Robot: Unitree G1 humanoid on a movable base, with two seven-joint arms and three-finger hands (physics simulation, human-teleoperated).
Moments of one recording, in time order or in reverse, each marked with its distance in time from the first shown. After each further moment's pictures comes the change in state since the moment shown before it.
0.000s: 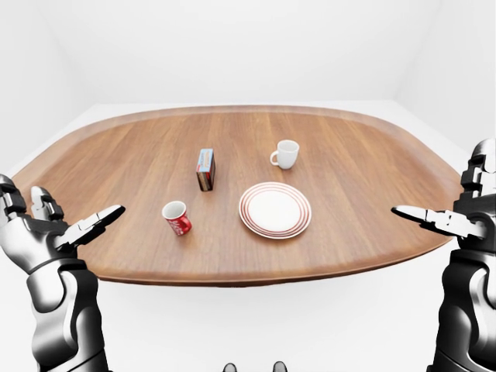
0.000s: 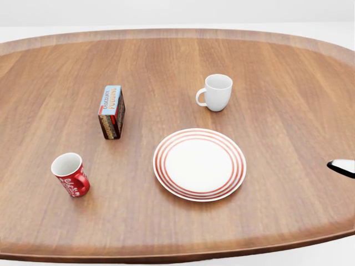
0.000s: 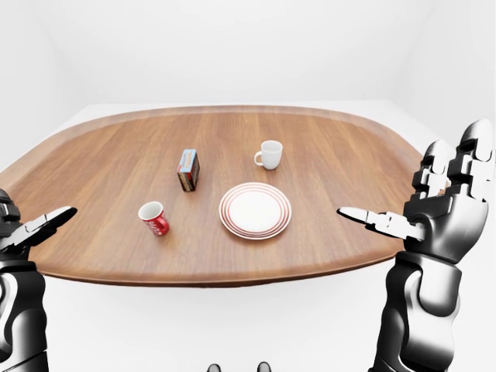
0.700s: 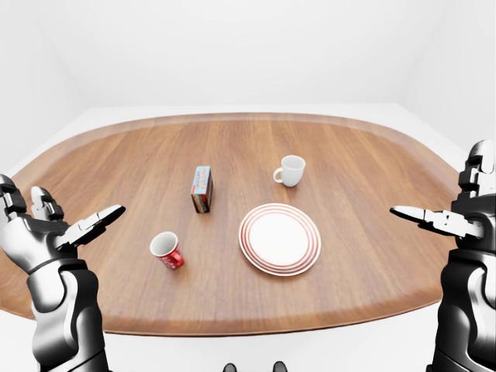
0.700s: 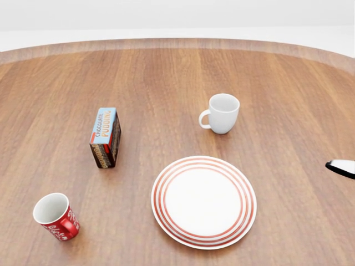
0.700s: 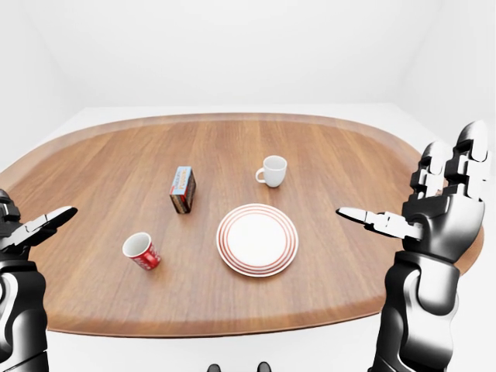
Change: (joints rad) left arm 0.000 -0.001 -0.001 -0.001 0.003 0.000 0.002; right arm -0.001 -0.001 0.002 0.012 -0.005 0.000 0.006
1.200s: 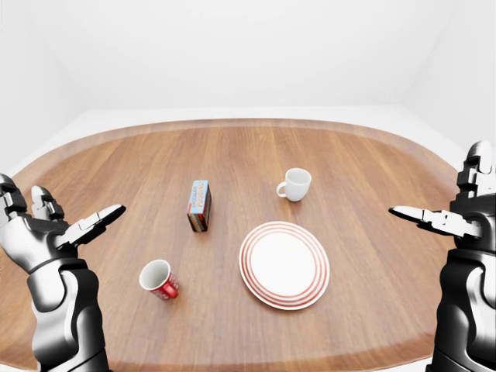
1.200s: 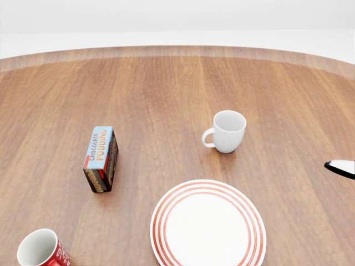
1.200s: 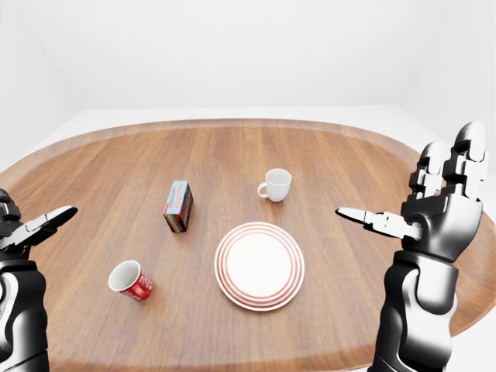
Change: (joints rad) left arm -0.003 -0.001 0.000 -0.001 0.000 0.000 0.000; right arm -0.001 0.000 0.003 0.005 -0.002 0.000 0.001
